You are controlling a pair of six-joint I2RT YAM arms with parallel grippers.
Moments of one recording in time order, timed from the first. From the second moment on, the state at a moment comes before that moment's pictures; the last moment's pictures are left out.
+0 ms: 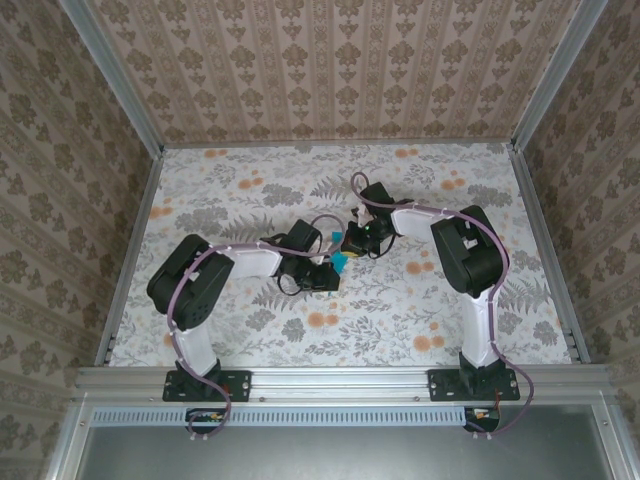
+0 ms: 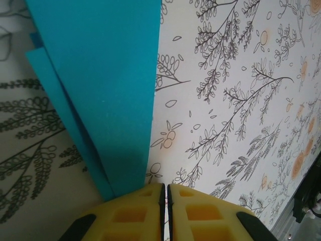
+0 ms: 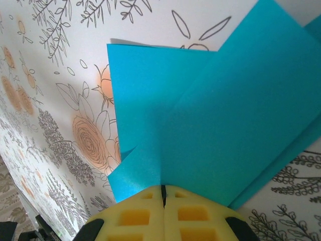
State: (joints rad) left arm -0.72 1.81 0.91 -0.20 0.59 -0.53; right arm 0.41 2.08 1.33 -0.44 -0.56 0.62
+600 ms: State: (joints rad) left arm -0.70 1.70 0.76 -0.16 0.59 -0.54; right arm 0.41 2.10 1.35 -0.48 -0.56 0.60
